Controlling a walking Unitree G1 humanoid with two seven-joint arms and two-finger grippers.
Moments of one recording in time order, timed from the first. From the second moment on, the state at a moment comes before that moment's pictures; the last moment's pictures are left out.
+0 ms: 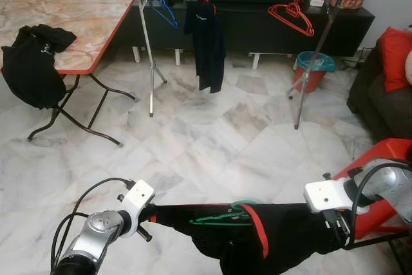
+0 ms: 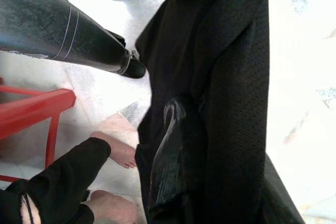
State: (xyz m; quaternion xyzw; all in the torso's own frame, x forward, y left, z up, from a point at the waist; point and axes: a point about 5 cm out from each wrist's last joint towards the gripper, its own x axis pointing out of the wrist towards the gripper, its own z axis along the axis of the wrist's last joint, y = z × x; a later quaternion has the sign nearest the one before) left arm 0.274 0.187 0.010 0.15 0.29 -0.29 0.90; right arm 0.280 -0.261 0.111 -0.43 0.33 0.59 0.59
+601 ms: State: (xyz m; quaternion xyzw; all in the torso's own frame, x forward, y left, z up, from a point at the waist) left arm 0.278 0.185 0.020 0.13 0.30 -0.32 0.89; right arm 0.284 -0.234 0.059 -0.43 0.33 0.51 0.66
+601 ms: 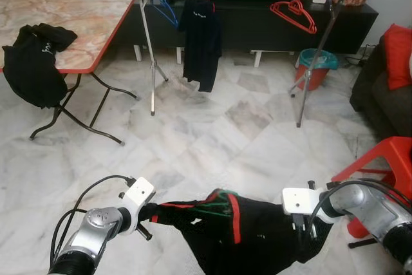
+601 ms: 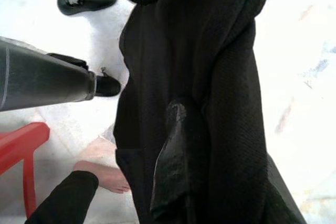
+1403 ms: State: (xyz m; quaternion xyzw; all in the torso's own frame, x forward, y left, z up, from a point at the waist) left arm 0.289 0.161 0.053 0.07 0.24 -0.39 0.89; right arm 0.320 -0.173 0.042 -0.26 0.25 0.28 0.89
